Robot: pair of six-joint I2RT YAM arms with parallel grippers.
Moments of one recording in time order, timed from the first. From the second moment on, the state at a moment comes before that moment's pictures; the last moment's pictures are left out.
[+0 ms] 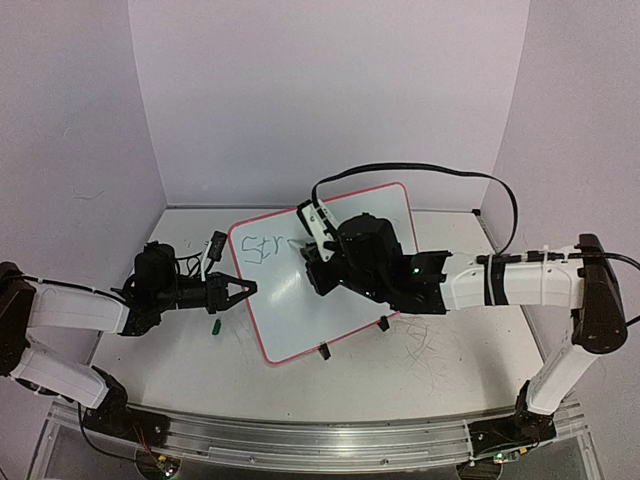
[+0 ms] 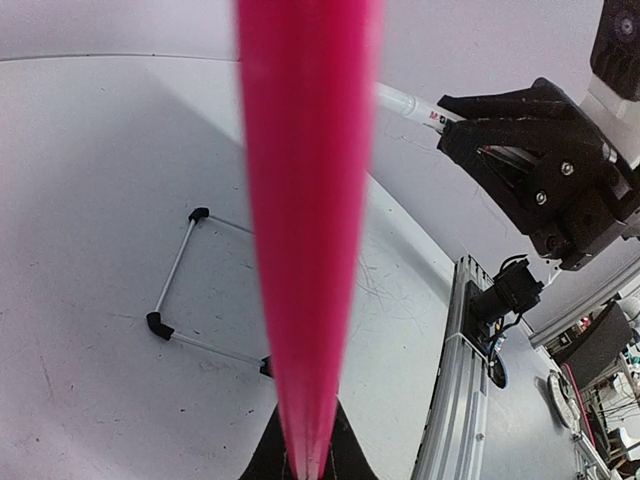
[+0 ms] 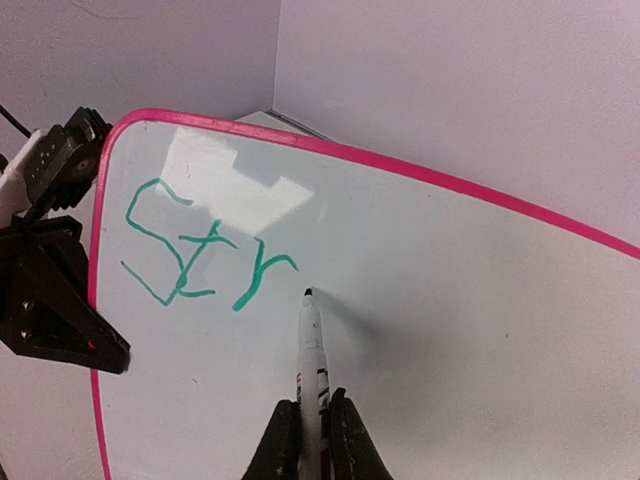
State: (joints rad) left arm -0.54 1.29 0.44 0.61 0.68 -0.45; right arm 1.09 1.69 1.24 0.10 0.39 0.01
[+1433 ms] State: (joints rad) left arm -0.54 1.29 0.44 0.60 0.68 -0.44; right arm 1.03 1.69 1.24 0.15 0.24 0.05
